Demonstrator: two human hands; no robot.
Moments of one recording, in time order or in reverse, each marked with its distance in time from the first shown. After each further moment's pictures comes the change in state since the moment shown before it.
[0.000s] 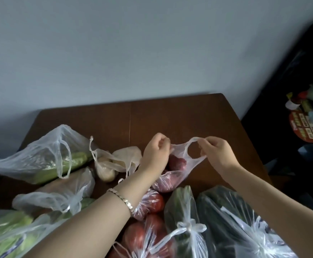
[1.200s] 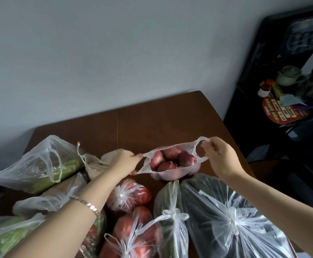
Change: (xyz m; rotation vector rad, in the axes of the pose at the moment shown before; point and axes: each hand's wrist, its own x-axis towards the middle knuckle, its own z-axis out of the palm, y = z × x) left_hand -0.033 0.017 -0.018 0.531 -0.081 -0.280; right_hand -0.053 0.047 -0.069 -0.029 0.173 -0.158
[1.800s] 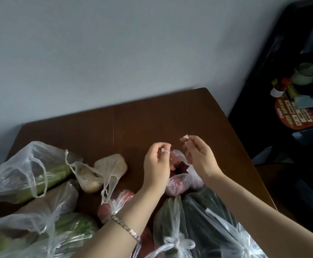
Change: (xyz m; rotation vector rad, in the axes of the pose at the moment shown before) left_hand 0.018 0.052 0.066 -0.727 0.167 0.263; right_hand 0.053 -0.006 0.067 0.455 -0.158 0.202
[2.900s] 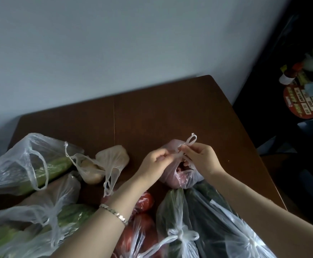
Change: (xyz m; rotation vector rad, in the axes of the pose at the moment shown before) left_hand 0.016 -0.035 -0.028 0.194 -0.474 -0.105; right_hand 0.000 0.027 0.001 -0.131 -0.052 0.117
